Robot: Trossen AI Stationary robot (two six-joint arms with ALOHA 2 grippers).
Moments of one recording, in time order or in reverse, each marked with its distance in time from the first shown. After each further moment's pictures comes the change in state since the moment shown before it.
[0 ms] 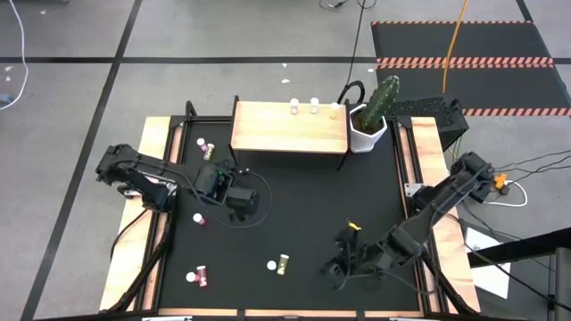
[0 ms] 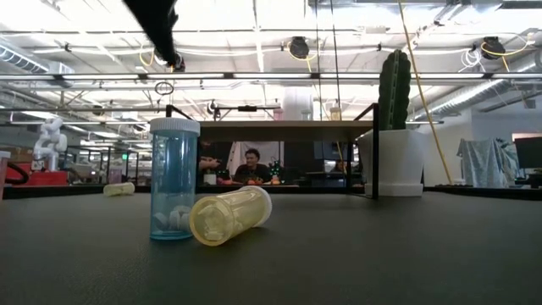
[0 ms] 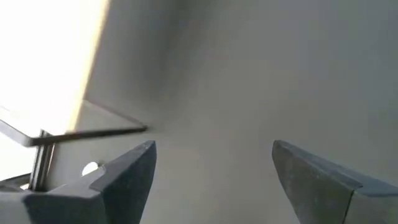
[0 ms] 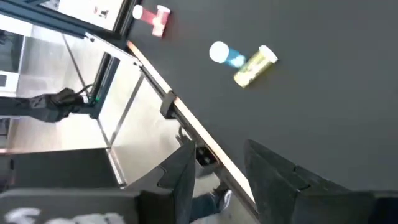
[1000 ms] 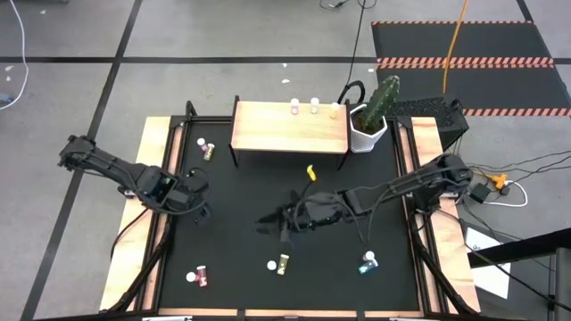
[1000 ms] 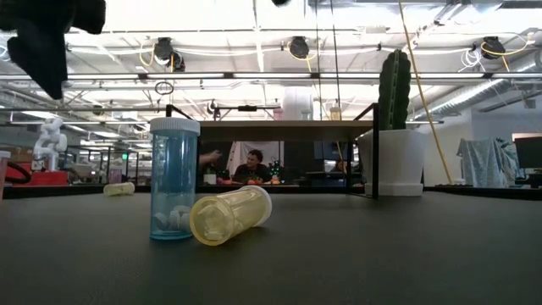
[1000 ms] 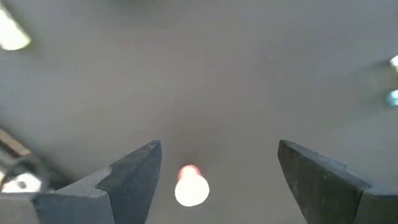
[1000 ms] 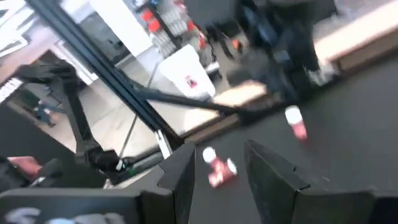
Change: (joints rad) left arm -0.164 -0.573 -0.561 0.135 0.177 -0.646; right arm -0.413 0.179 0.112 0.682 -0.229 -0.965
